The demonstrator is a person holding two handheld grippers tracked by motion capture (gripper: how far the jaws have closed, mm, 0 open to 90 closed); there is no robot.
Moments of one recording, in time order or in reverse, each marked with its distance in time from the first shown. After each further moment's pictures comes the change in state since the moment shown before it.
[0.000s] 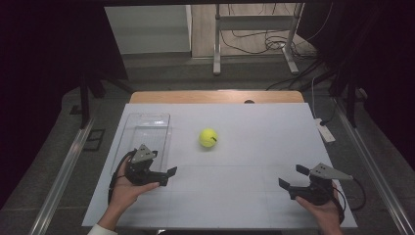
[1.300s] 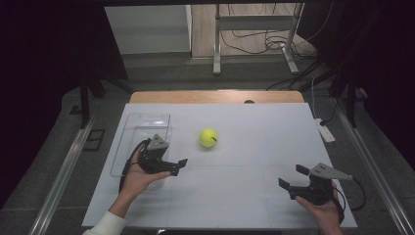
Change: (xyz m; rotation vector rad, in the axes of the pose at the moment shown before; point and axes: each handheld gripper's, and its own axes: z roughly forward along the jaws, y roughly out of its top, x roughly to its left) left arm 0.000 0.030 0.028 0.043 -0.028 0.034; right arm -0.001 0.000 0.001 0.004 0.000 0.001
